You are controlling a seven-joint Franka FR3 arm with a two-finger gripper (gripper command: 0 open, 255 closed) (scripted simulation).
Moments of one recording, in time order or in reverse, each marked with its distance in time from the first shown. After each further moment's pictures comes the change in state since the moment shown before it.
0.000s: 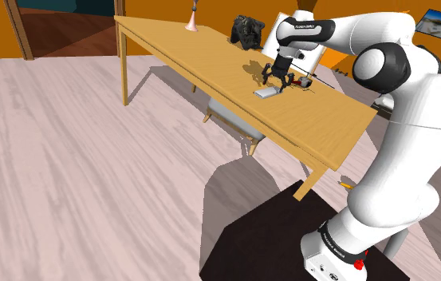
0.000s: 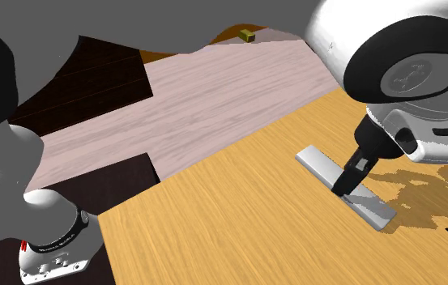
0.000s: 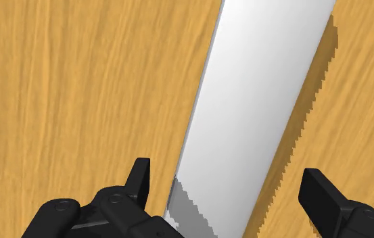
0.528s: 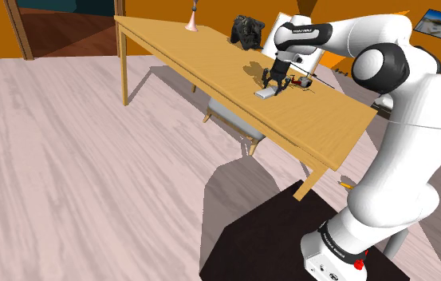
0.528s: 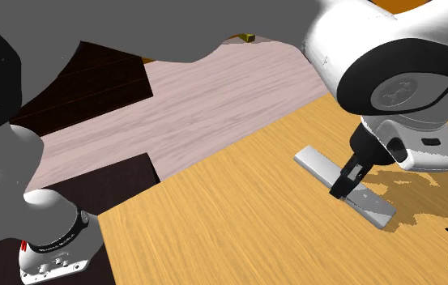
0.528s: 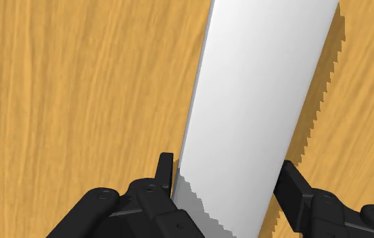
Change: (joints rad) arm 0.000 0.007 0.000 -0.035 0.001 0.043 0.001
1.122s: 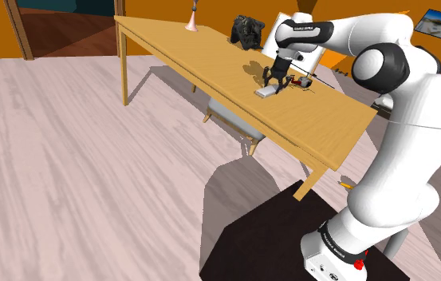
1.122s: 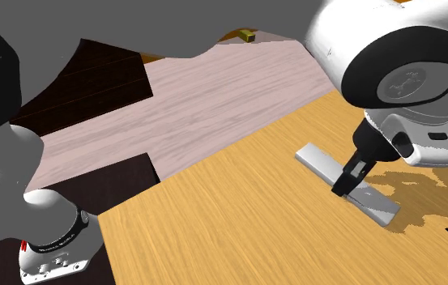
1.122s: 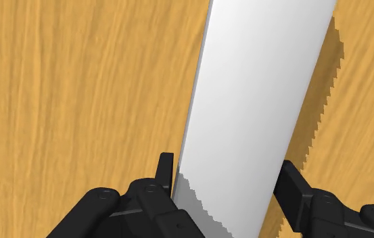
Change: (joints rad) arm 0.000 0.000 0.000 0.025 0.000 -0.027 0.000
